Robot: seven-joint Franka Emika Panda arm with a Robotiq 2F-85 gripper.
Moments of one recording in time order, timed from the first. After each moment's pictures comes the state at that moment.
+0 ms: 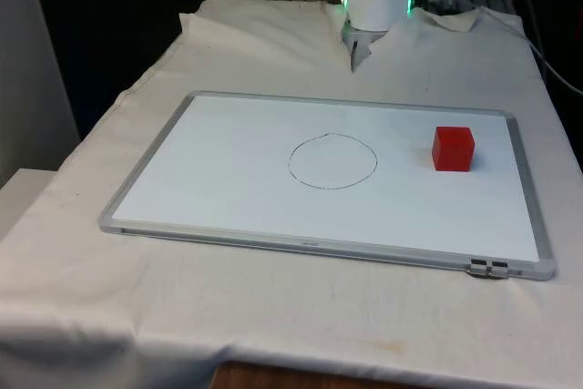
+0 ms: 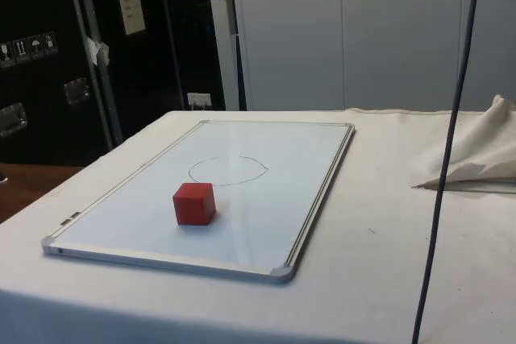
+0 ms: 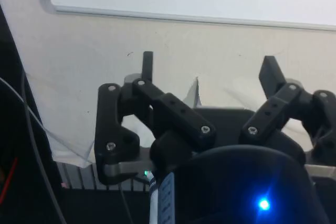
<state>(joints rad) 0.29 0.05 -0.30 -1.86 0.02 1.83 -0.02</state>
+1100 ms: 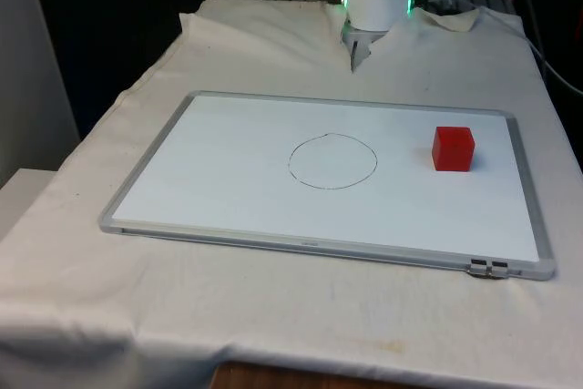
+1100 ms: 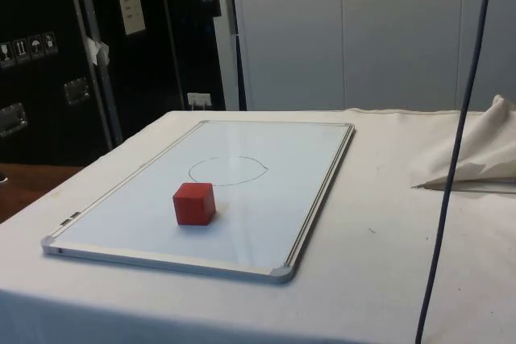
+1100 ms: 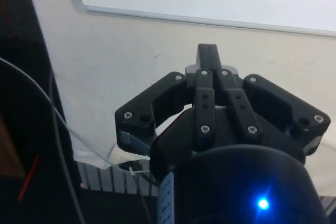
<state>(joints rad) 0.29 0.00 -0.27 -1.94 0.10 1.89 -0.03</state>
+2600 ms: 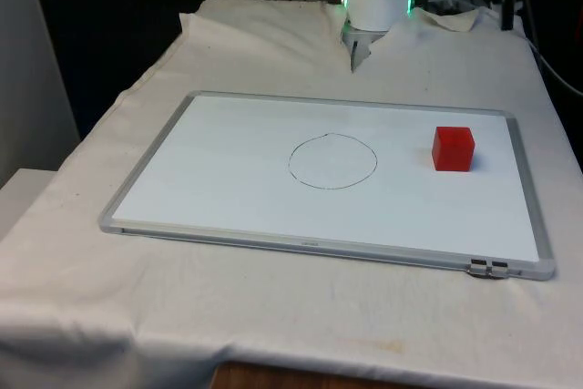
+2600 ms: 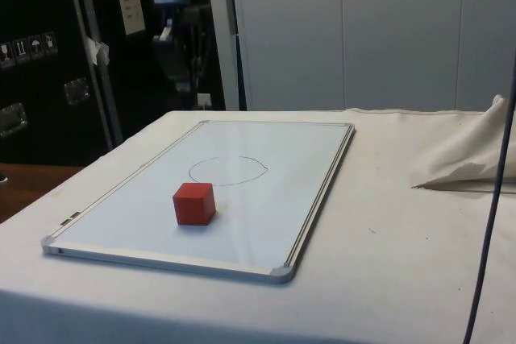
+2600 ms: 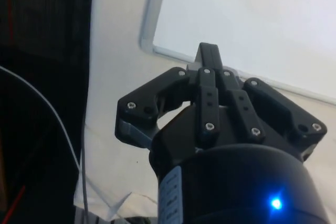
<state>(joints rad) 0.30 0.06 -0.03 -2.15 0.17 2.27 0.10</state>
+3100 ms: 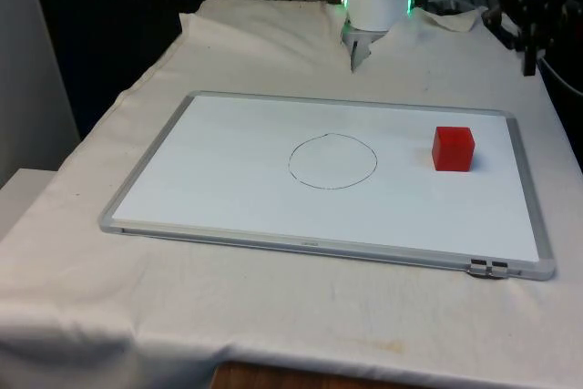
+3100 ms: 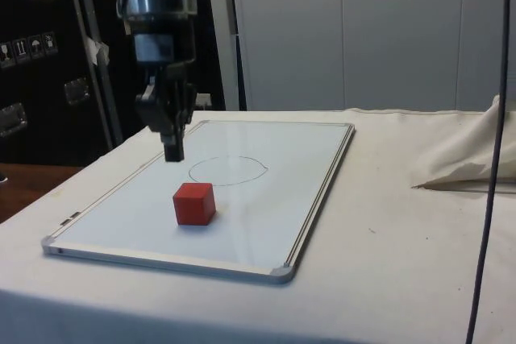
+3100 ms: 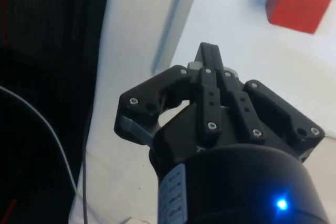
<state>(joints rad) 0.30 0.22 0.04 -2.11 0.17 2.38 0.16</state>
